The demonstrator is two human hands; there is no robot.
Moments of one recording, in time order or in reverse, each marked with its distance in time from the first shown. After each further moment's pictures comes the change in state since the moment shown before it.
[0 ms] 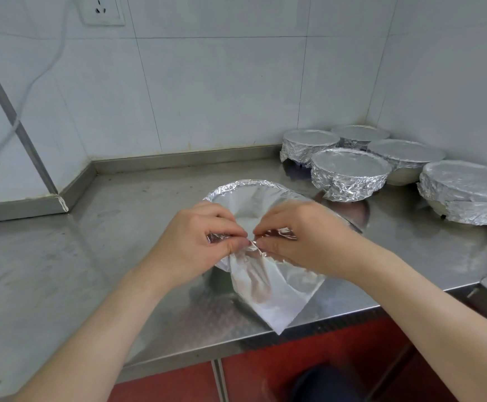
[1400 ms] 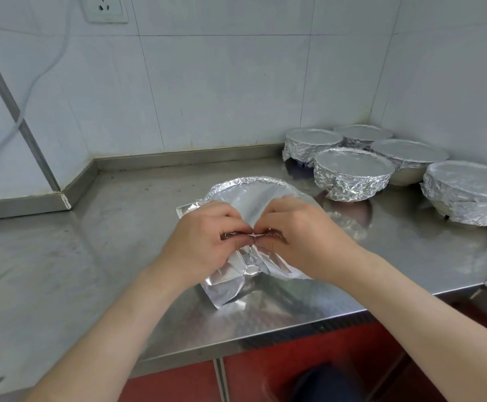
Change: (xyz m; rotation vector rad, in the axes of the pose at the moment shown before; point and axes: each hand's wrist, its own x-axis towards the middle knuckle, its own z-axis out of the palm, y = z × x) left_hand 0.001 -0.001 0.014 0.117 0.044 0.033; right_hand 0.003 -0.001 0.017 -0.153 0.160 -0.075
